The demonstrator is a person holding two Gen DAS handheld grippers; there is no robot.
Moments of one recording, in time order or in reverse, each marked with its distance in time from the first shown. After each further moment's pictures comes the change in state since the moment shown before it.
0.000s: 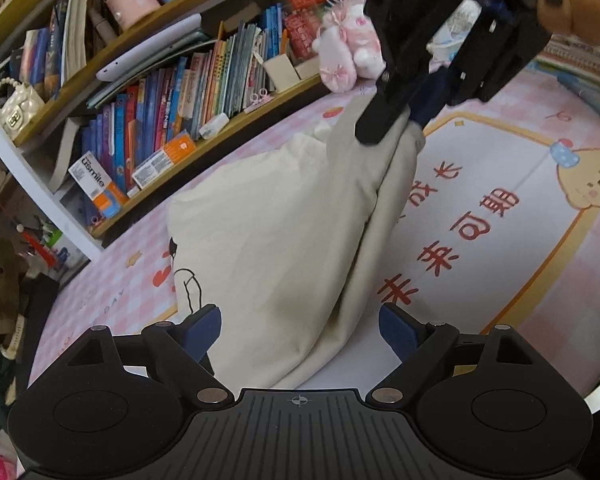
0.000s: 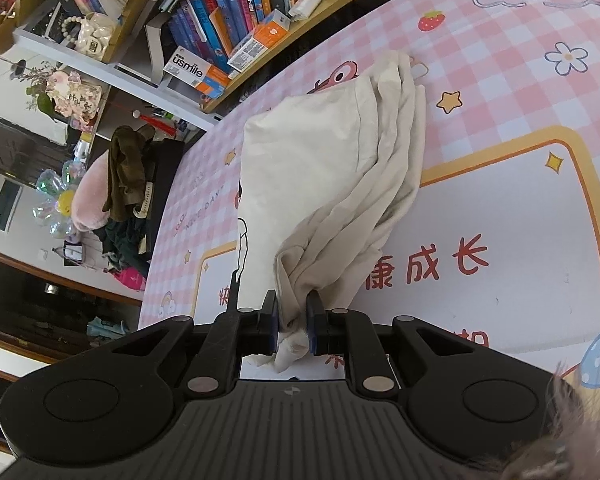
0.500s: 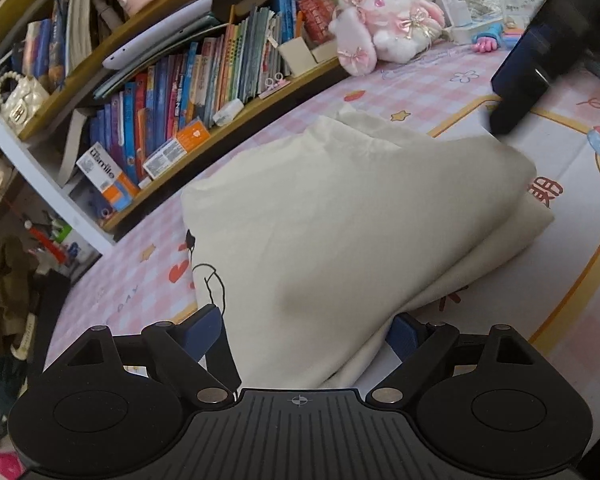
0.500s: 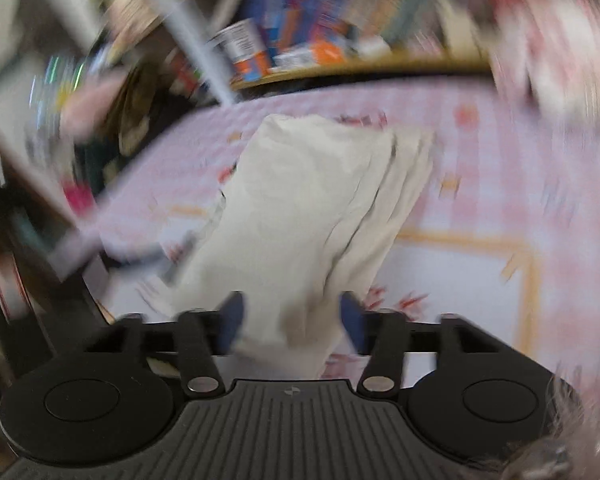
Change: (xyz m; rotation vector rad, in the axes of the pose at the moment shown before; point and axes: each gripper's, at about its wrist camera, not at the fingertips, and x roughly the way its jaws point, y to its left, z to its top) left arm 0.013 0.016 0.006 0.023 0.030 0.036; right arm -0.017 0.037 -0.044 -0.703 -0.047 -0.253
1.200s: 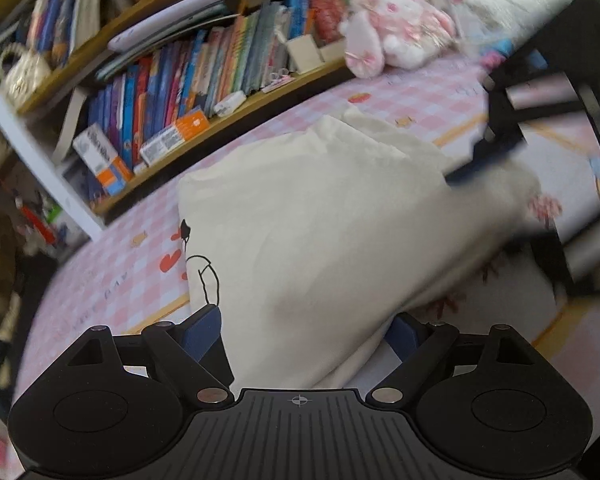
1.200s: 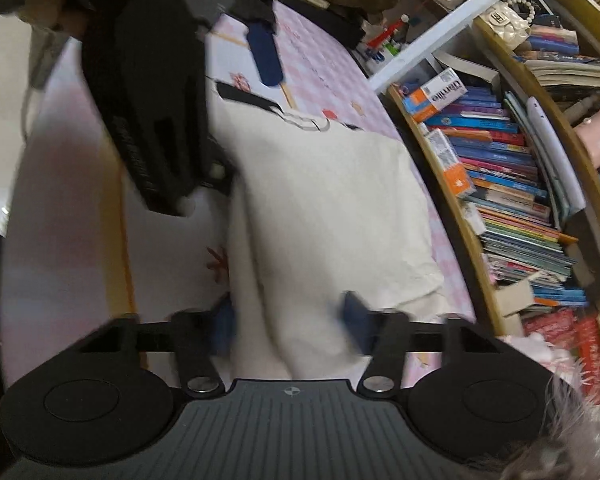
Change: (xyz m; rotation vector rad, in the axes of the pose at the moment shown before) left arm 0.001 -0.002 -0.006 -0.012 0.005 -0.007; right arm 0.072 0.083 -0.063 -0.980 0.015 -0.279
